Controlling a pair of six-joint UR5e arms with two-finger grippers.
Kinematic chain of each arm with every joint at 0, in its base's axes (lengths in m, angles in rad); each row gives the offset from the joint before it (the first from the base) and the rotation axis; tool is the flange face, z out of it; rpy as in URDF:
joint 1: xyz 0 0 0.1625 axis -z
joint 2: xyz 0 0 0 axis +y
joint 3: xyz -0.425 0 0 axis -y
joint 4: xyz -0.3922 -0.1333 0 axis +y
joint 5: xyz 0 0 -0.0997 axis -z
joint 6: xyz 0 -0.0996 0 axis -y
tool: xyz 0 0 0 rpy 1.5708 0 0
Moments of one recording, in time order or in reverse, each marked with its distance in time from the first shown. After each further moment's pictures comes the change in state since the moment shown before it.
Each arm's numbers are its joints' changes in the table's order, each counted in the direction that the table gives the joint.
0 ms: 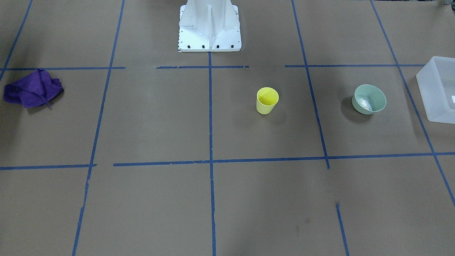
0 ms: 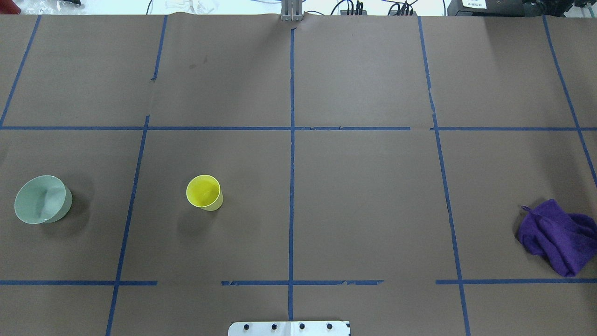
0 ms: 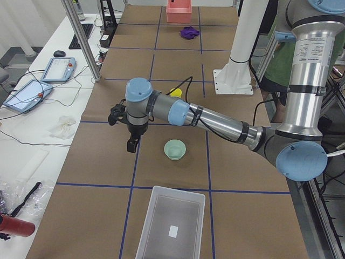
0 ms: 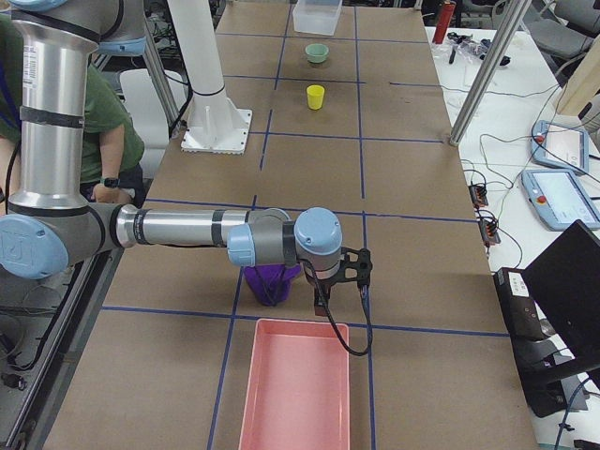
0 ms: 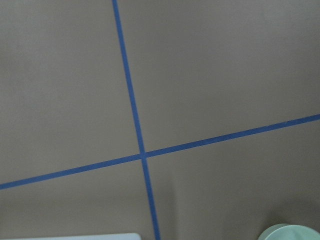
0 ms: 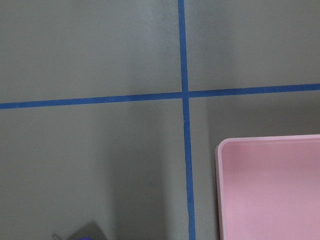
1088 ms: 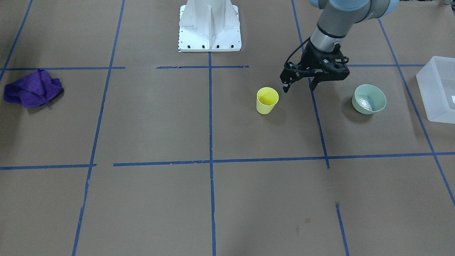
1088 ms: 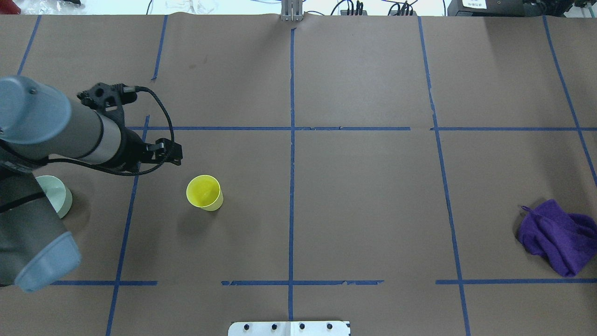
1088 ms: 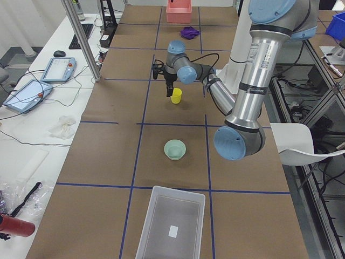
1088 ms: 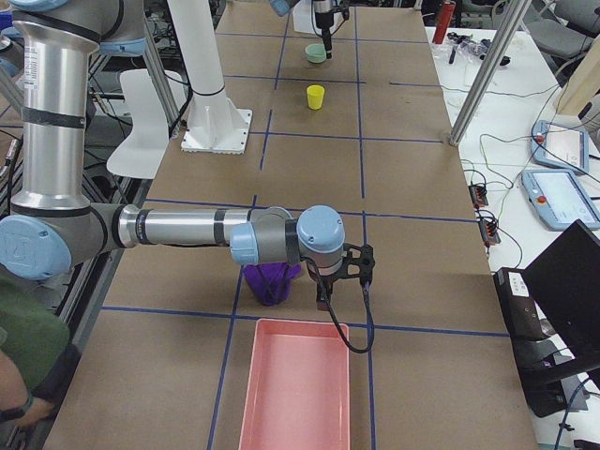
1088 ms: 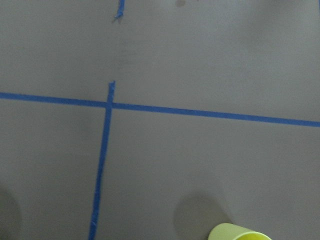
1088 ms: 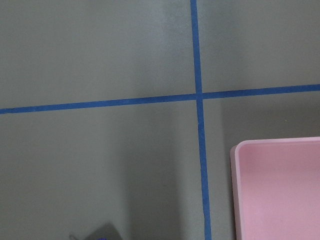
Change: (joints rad) left arm -0.815 0.224 -0.131 0.115 0.410 -1.162; right arm 0.003 -0.007 0.001 -0.005 0.040 0.022
